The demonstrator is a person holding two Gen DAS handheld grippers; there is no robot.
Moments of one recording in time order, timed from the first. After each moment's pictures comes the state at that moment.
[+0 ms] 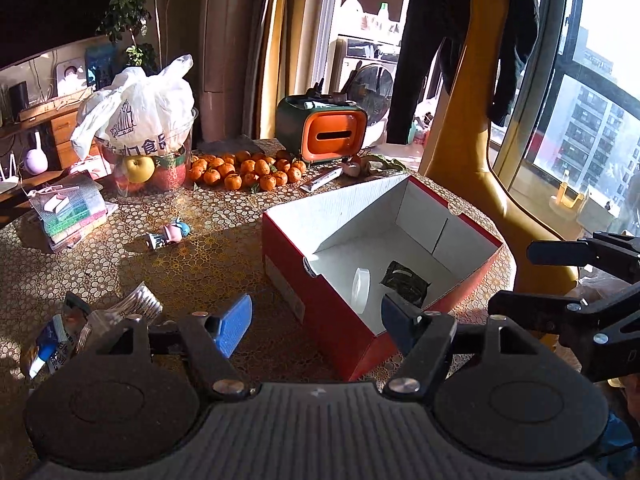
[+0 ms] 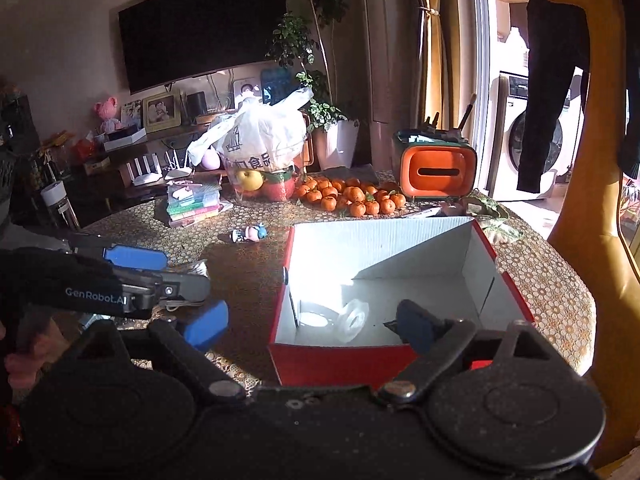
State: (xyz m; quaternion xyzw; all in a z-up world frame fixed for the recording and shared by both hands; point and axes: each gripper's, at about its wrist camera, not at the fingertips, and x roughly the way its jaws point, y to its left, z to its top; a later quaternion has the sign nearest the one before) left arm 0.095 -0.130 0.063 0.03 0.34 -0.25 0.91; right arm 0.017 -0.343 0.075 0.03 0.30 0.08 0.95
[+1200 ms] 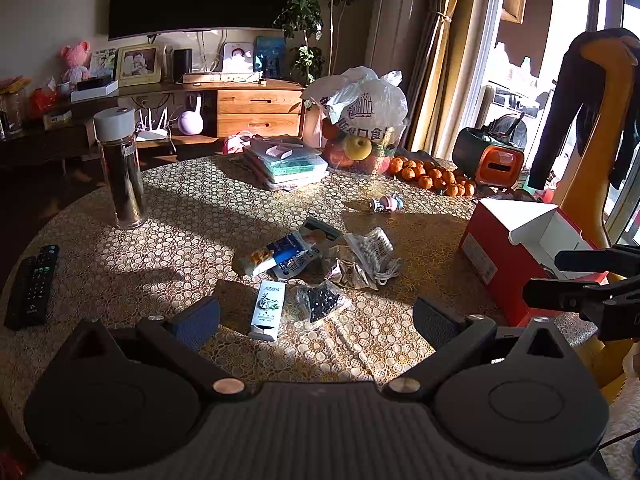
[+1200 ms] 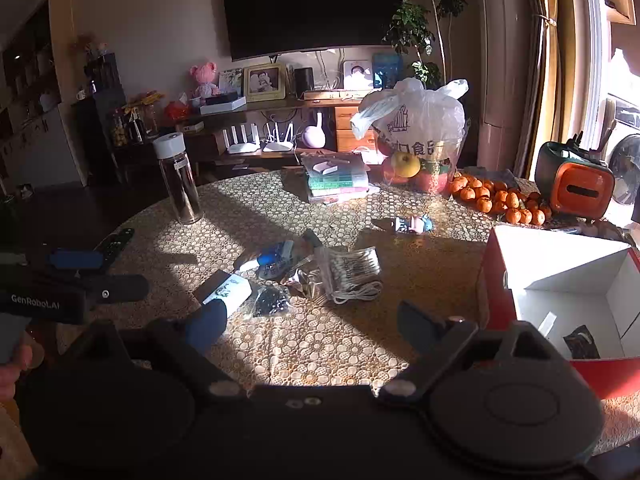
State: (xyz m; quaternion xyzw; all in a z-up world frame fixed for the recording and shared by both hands) left arm 0.001 0.105 0.049 -0.05 0.32 -0.05 0.94; right arm 0.017 -0.158 0.063 -0.01 0.32 0.21 0.93
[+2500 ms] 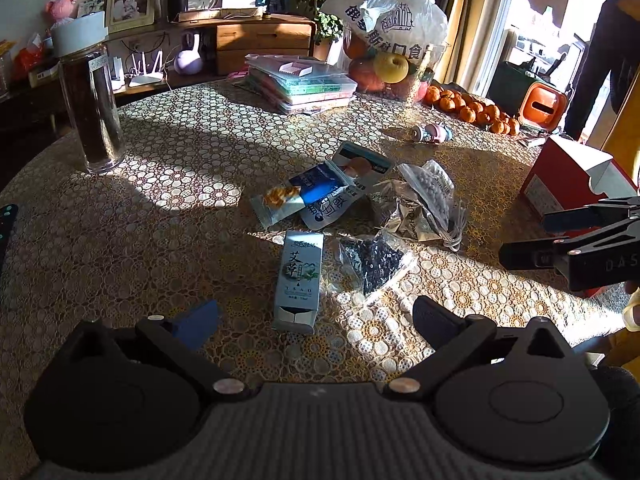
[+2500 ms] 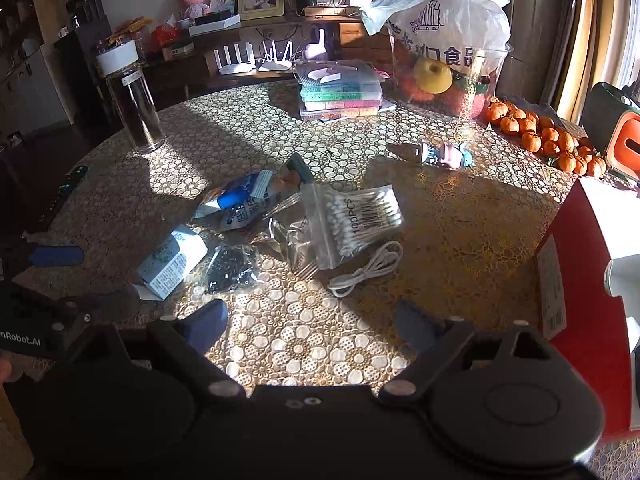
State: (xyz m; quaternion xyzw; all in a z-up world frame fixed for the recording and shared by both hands) left arm 0.101 0.122 -0.052 -0.03 0.41 -0.06 0.91; right arm 0.139 -0.118 -0.029 -0.05 0.42 0.20 0.88
